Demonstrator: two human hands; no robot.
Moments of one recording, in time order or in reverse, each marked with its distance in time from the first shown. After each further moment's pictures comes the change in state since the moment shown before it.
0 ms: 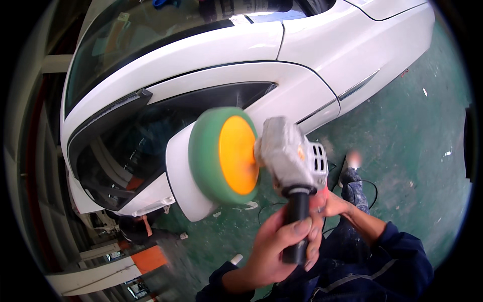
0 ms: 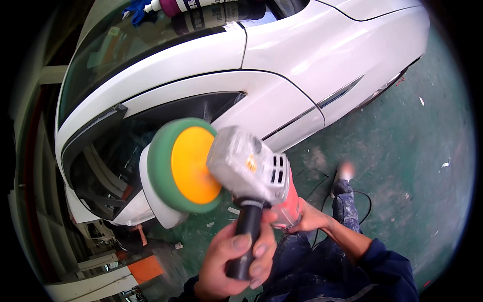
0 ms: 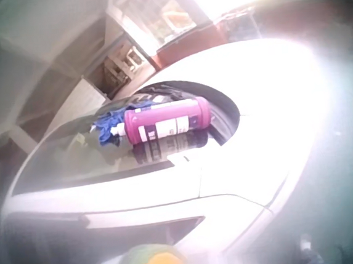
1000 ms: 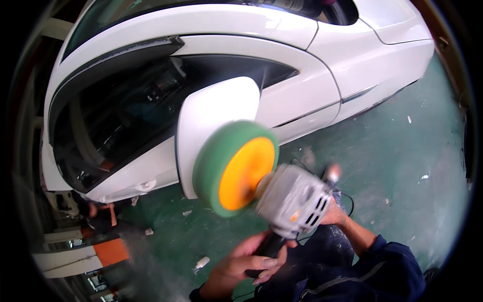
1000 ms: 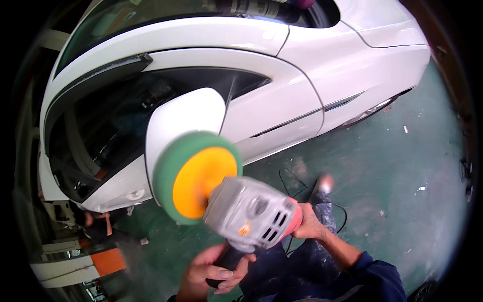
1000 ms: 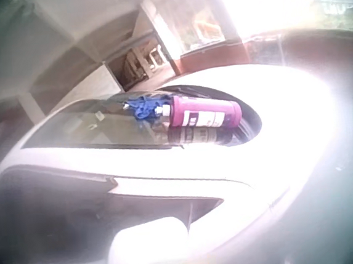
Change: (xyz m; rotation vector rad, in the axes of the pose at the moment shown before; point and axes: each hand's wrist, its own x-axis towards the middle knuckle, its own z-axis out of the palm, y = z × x) left_hand -0.077 -0.003 -0.119 0.134 -0.218 -0.257; right_hand -0.034 0.006 0.015 -0.482 0.198 -0.019
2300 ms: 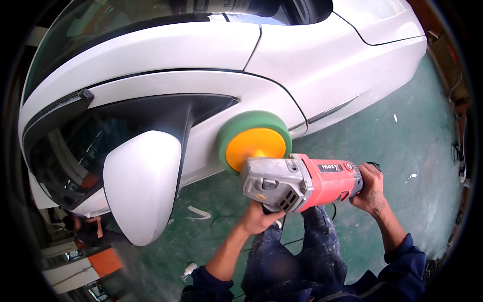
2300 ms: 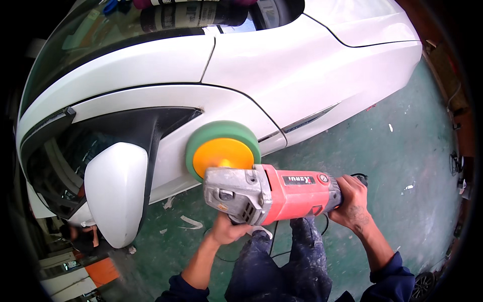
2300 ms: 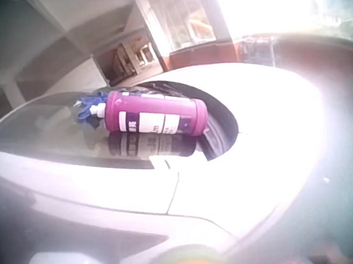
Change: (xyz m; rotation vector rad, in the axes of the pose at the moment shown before) left_hand 0.214 0.013 -0.082 0.883 0.238 0.598; right_hand -0.002 -0.059 -0.190 -0.971 0.475 -0.127
